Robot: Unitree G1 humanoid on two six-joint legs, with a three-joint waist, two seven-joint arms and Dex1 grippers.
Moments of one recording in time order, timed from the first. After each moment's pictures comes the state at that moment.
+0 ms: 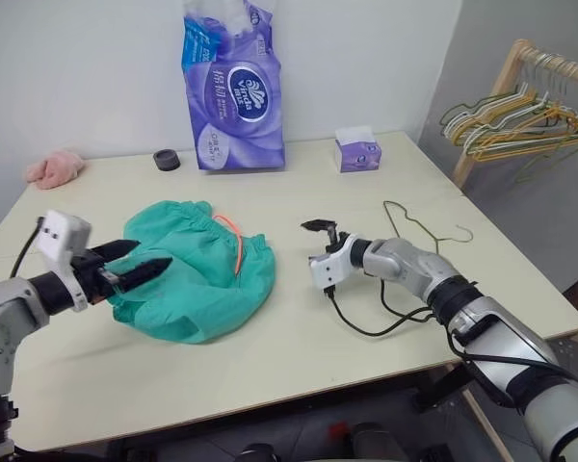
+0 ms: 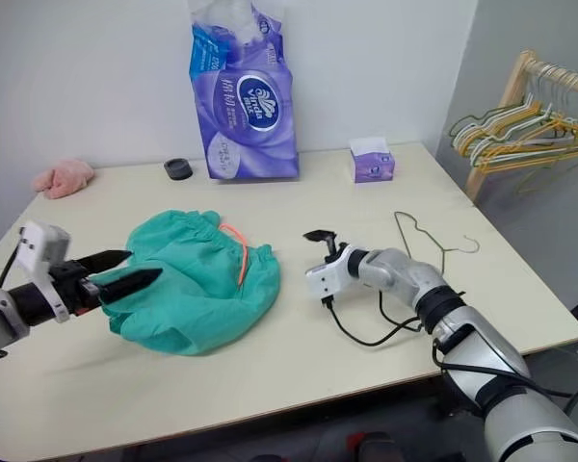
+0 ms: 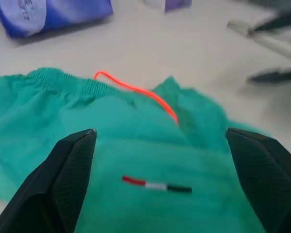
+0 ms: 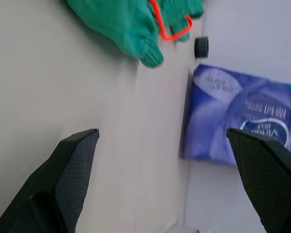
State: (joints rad) left arm -0.12 0.89 0.54 -0.03 -0.66 0.73 -0.93; right arm -0.93 -0.30 0.69 0.87 -0.81 -0.61 0.17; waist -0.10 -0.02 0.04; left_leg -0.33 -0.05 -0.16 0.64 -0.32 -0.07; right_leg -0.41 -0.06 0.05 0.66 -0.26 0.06
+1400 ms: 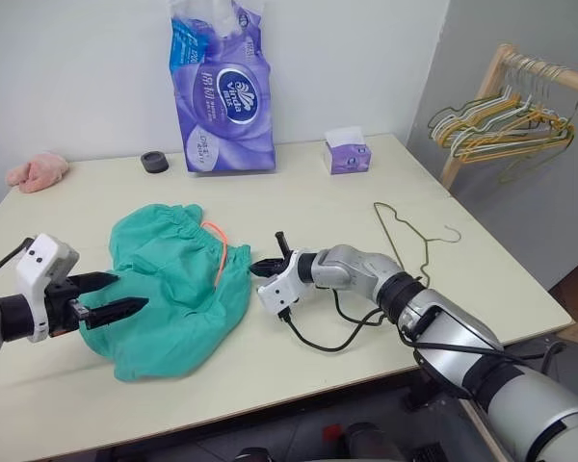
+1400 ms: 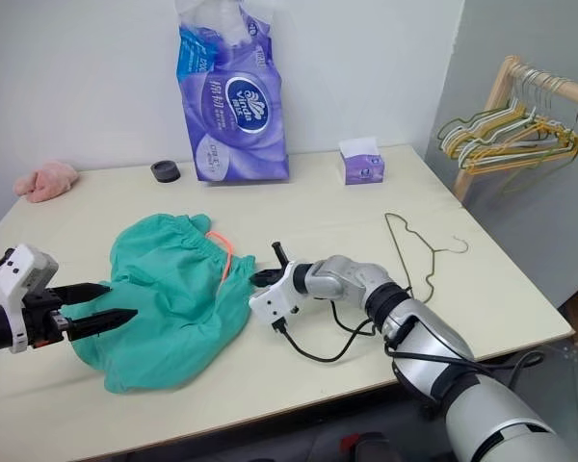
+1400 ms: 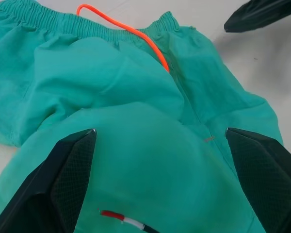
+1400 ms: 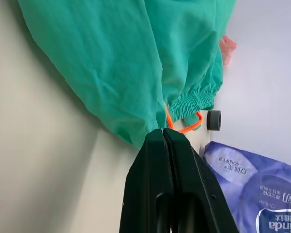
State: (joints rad) left arm 0.07 1.07 0.48 -0.04 -0.53 0.69 -1.09; right arm -1.02 -0.10 0.71 0.97 -0.75 -0.67 0.30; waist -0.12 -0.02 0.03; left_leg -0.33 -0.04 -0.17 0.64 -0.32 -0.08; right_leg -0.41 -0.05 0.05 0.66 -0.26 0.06
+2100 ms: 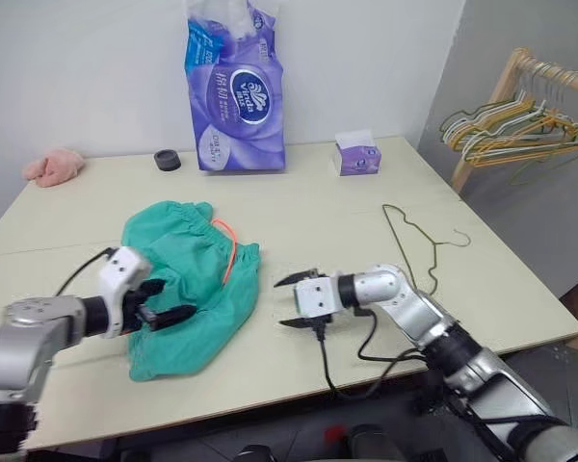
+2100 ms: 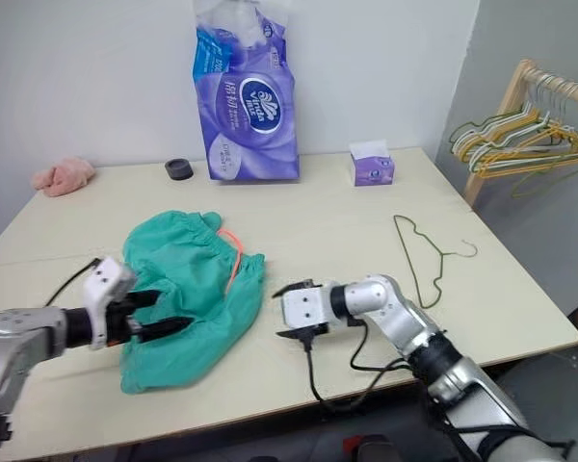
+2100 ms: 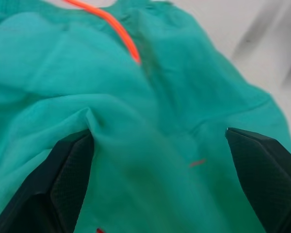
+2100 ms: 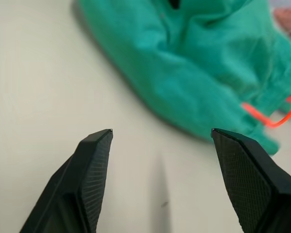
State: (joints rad) left arm -0.10 0.88 0.17 -0.06 -0.42 0.65 -0.98; right arm -0.56 -0.36 0.54 0.12 -0.16 -0.04 1.02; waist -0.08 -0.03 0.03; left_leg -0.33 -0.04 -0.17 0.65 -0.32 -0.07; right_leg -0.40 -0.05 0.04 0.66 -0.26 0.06
